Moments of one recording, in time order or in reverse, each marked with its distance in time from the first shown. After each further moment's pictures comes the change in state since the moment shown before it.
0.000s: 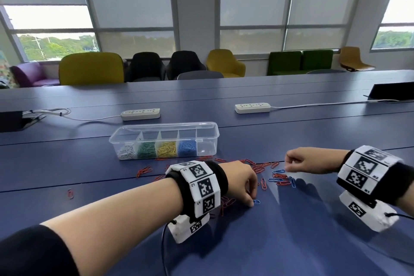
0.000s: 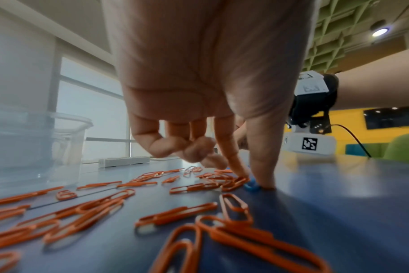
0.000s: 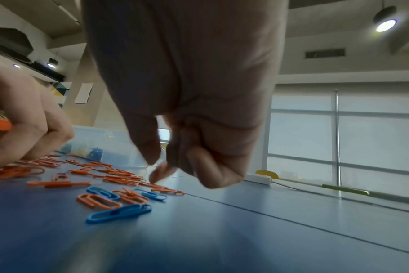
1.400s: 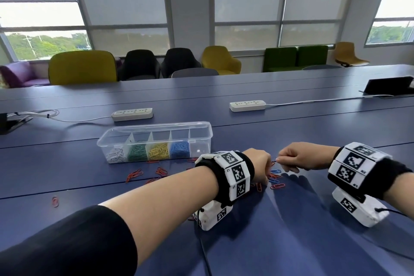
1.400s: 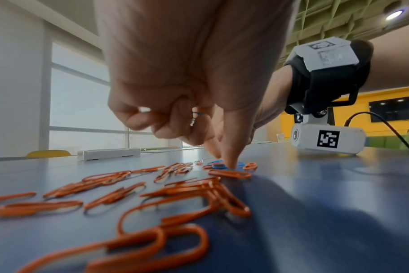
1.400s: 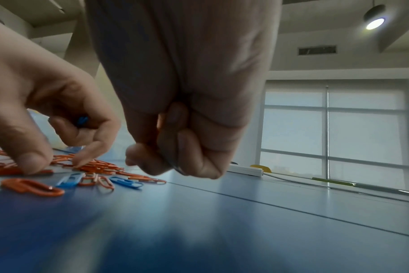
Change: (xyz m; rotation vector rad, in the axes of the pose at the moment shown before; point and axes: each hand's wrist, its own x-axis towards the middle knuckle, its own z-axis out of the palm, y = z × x) left_hand 0.062 0.022 -0.005 0.054 0.159 -0.143; right_hand 0.015 0.006 -0.001 0.126 0.015 -0.033
